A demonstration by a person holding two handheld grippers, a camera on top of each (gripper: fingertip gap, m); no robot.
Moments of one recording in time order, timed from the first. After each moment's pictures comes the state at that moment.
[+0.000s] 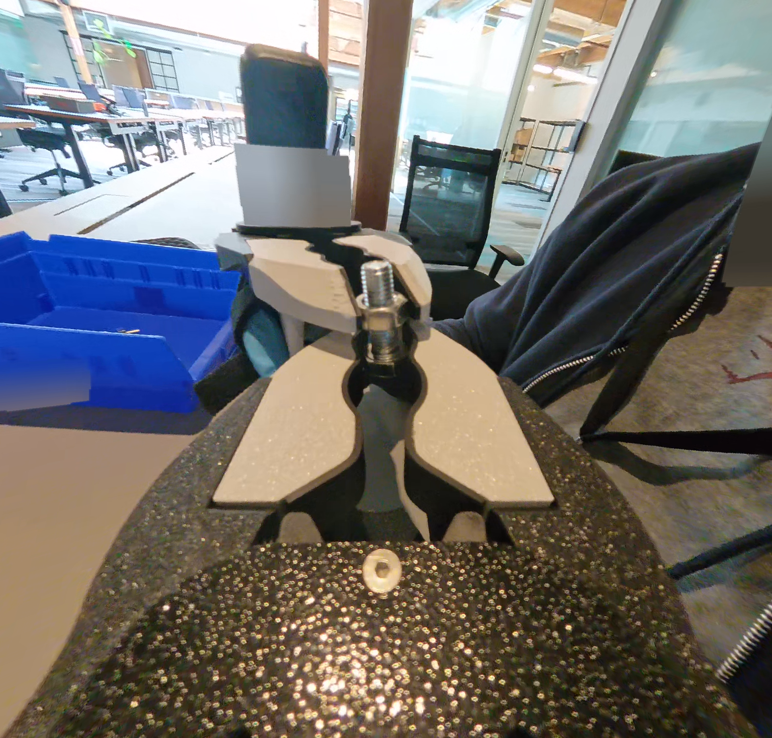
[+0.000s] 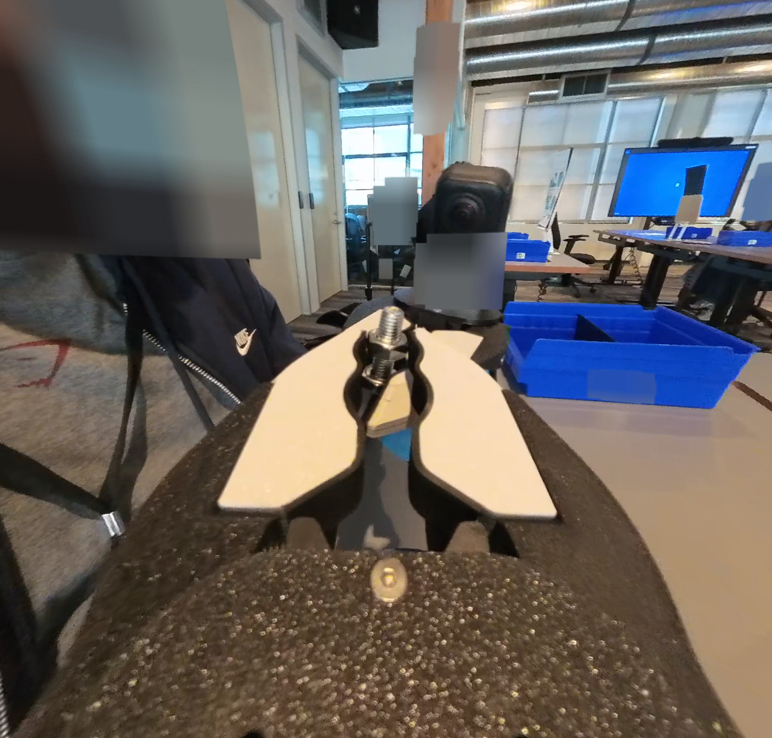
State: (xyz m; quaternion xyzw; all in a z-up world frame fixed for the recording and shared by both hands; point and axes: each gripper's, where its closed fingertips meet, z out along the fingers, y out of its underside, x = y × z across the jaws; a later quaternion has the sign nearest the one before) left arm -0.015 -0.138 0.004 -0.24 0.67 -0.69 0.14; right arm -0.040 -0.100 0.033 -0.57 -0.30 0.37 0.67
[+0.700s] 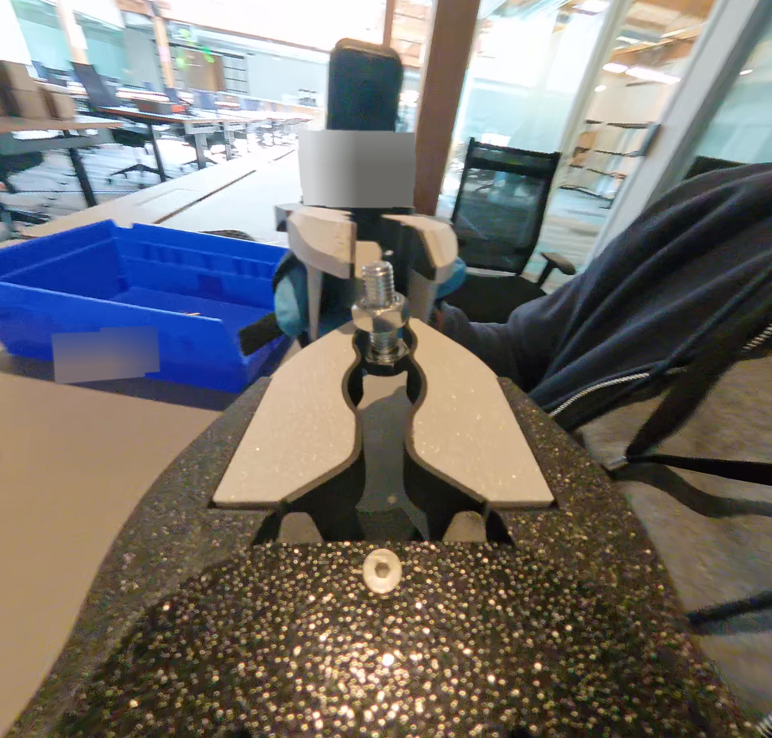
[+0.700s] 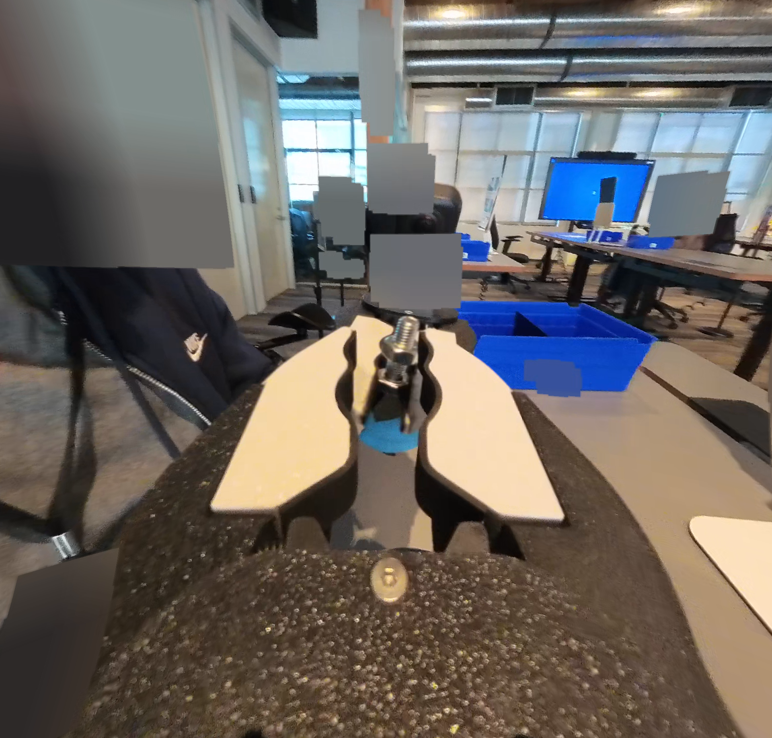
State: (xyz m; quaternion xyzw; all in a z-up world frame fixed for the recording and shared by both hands) left arm 0.000 -0.122 0.001 -0.28 0.66 -0.67 0.19; right arm -0.020 -0.096 0.040 -0.58 -0.27 0.31 0.70
